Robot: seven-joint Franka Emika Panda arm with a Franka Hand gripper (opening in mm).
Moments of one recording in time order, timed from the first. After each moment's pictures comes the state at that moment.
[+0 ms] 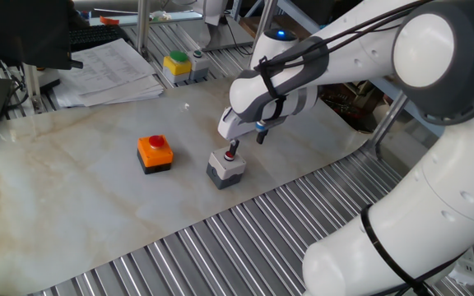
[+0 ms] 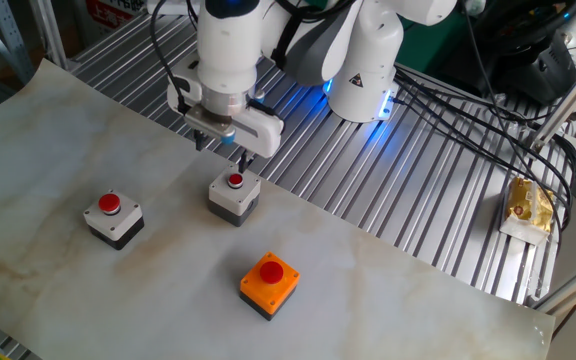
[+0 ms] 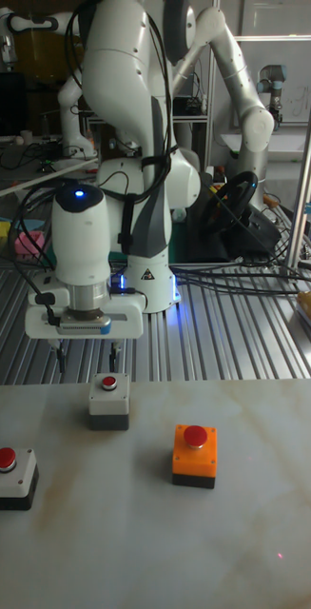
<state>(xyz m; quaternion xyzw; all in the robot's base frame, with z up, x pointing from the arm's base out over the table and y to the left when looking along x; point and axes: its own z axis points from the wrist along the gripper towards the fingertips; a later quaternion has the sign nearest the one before) 0.439 -0.110 0.168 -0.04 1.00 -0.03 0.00</state>
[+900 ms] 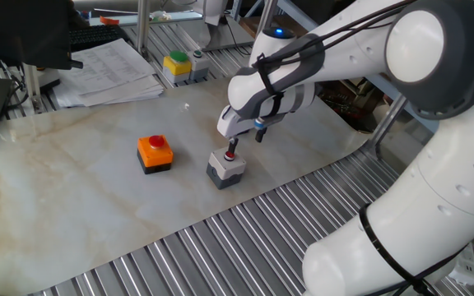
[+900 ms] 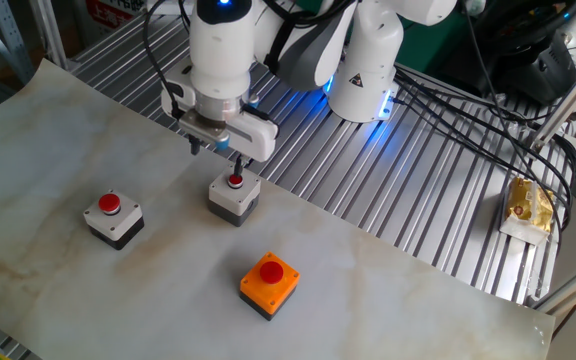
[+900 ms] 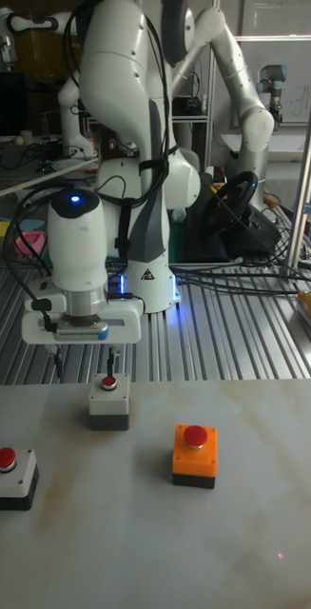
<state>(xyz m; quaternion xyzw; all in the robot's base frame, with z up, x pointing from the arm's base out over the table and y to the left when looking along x) 0.447 -0.113 0.167 -0.04 1.00 -0.03 0.00</state>
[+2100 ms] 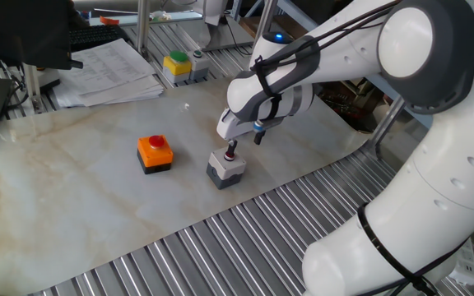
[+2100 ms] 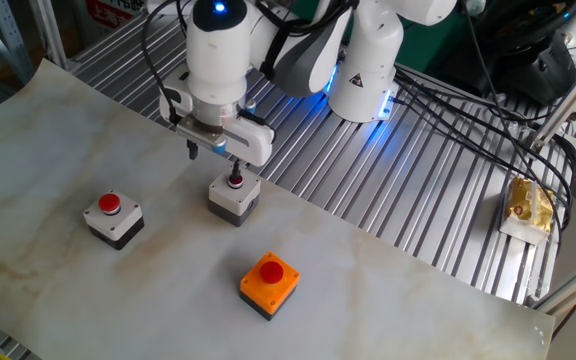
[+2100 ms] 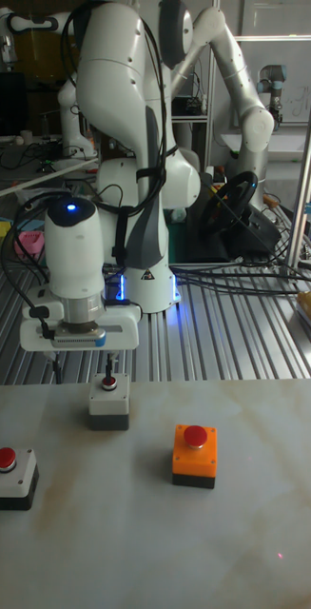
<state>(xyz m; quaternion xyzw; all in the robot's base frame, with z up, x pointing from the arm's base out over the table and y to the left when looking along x) 0.450 -0.116 0.153 -0.04 1.00 -0.02 0.00</state>
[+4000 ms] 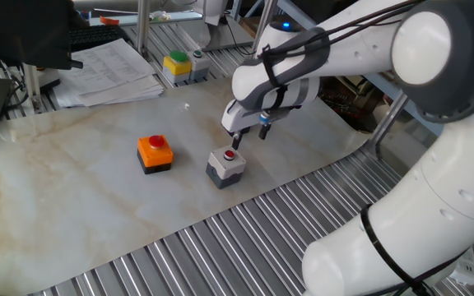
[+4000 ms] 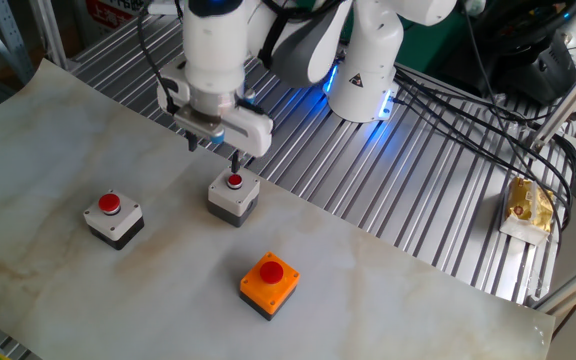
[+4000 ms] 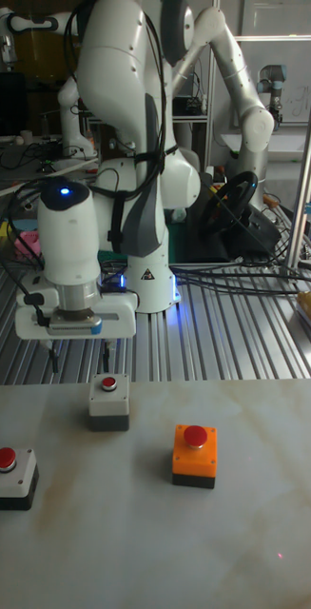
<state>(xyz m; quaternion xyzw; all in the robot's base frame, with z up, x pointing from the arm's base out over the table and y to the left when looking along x) 0.445 -0.121 0.179 -0.04 1.00 -0.02 -0.01</state>
